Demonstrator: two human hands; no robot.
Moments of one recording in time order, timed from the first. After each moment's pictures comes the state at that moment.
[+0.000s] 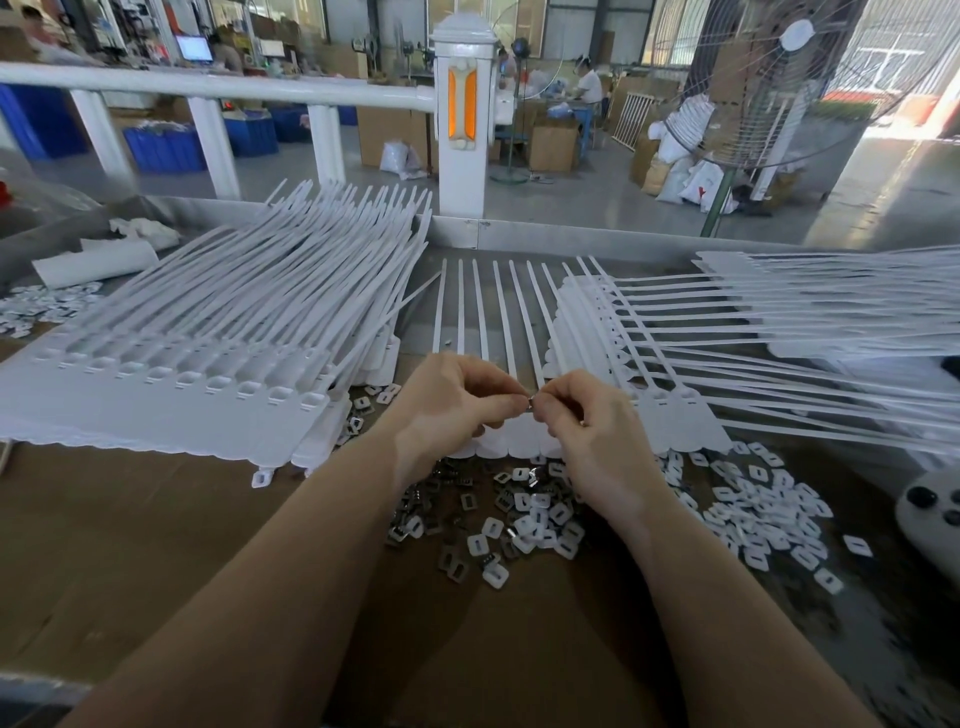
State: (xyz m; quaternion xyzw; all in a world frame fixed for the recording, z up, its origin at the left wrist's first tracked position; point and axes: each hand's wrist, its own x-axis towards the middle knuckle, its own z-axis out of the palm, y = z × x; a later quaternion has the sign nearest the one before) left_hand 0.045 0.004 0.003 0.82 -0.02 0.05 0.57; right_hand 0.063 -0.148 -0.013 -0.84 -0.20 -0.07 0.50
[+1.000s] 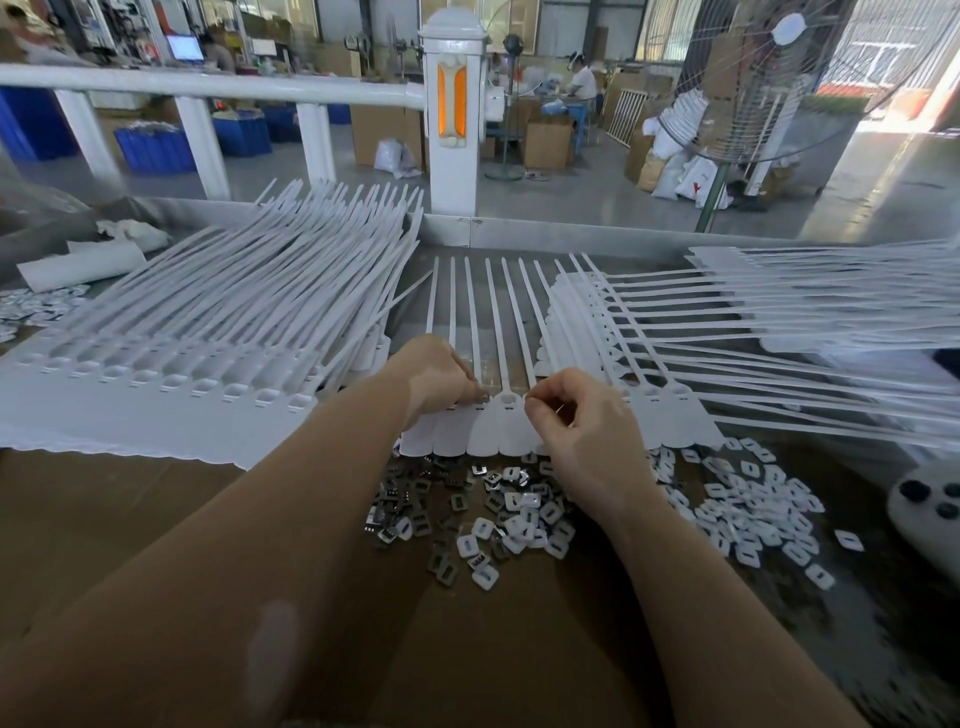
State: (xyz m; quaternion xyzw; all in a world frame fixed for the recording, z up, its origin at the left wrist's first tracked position) left_hand 0.080 0.012 0.018 0.91 0.11 -0.03 0.41; right_hand 0.062 -0.148 -0.016 -0.86 -0.20 -0.12 0.45
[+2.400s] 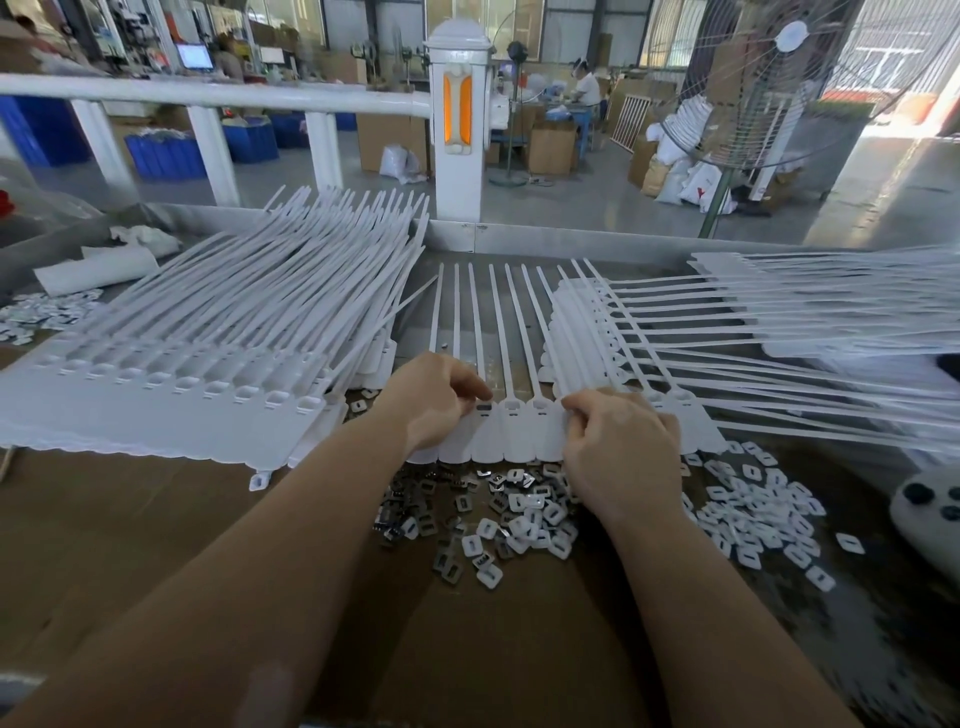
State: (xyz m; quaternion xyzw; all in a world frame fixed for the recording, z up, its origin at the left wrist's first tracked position) left_hand 0.062 0.015 0.001 0.93 0.05 0.03 0.35; right_hand 0.062 -0.156 -0.023 -0.95 -0.10 -0.20 0.20
